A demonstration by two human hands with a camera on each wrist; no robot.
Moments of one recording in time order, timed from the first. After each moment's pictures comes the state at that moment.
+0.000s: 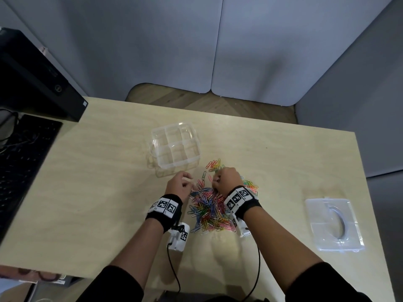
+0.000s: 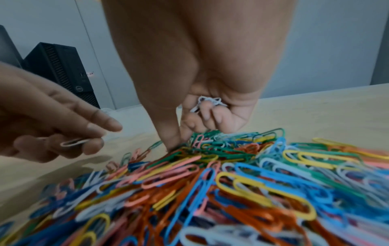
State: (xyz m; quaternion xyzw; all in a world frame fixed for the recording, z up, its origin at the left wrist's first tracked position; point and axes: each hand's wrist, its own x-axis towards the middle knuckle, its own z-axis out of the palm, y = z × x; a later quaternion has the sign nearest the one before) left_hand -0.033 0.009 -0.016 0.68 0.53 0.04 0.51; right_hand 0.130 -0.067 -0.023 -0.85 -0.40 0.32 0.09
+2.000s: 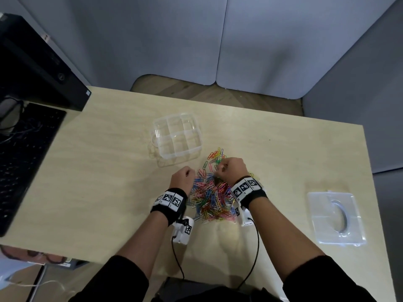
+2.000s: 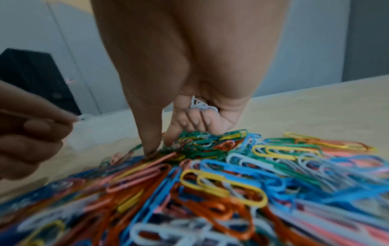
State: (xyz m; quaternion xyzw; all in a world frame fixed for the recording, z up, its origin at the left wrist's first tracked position) left_hand -0.028 -0.004 -0.029 0.70 0.54 0.03 0.46; right_hand 0.147 -0.078 -0.038 -0.84 -0.40 0.32 0.19
